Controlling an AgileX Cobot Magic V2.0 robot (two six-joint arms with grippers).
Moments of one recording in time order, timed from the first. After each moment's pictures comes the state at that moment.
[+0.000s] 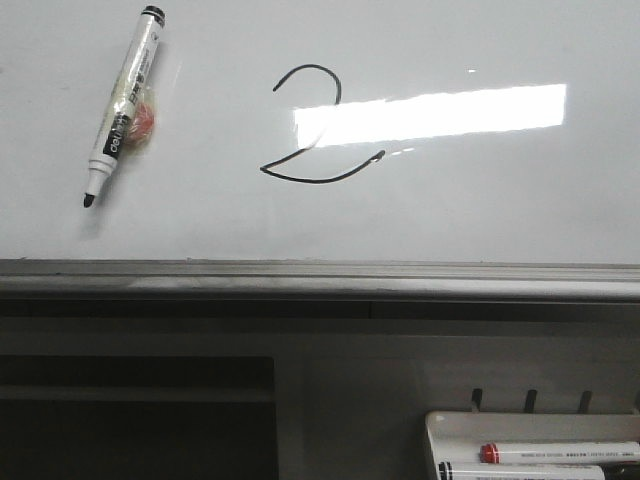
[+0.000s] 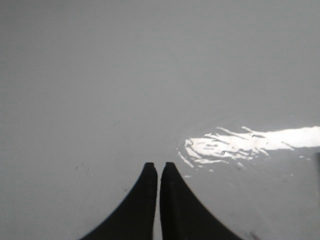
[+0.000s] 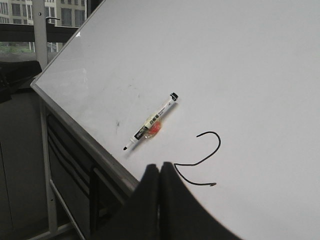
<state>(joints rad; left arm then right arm) 0.00 0.00 0.00 0.03 -0.17 0.00 0.68 0.22 -0.34 0.73 0.20 -0.84</state>
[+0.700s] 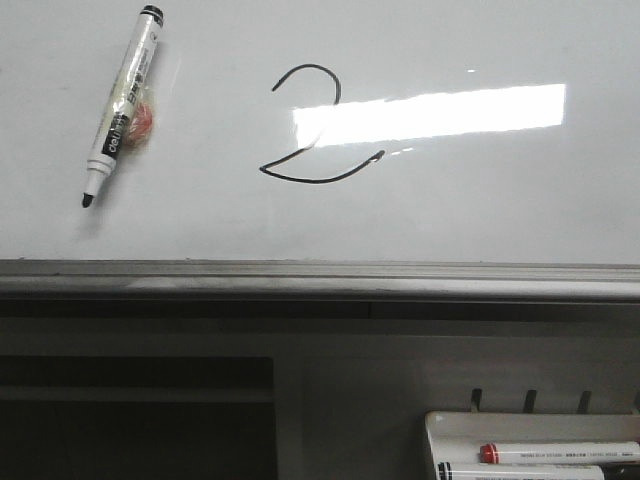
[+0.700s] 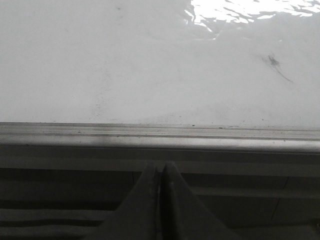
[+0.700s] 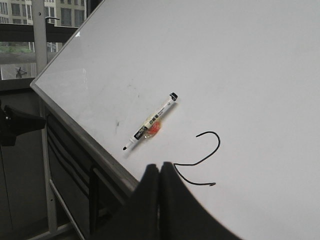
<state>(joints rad) 0.01 0.00 0.00 0.03 0.33 0.00 0.68 0.22 -0.34 0.73 0.20 -0.84</state>
